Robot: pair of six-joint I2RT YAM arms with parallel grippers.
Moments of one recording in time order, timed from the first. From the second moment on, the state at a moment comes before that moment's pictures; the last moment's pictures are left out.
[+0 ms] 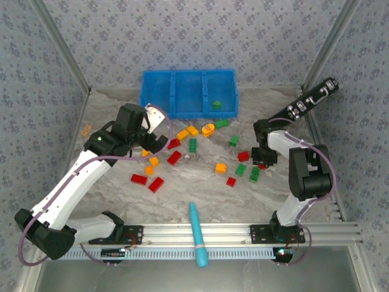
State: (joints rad) left arm -0.59 1.16 1.28 -0.82 -0.17 0.26; right arm 0.14 1.70 1.00 -0.78 0.14 0.27
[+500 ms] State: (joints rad) left arm -0.52 1.03 1.18 -0.79 -0.18 0.27; right arm 0.30 1.65 1.68 -0.99 0.18 0.20
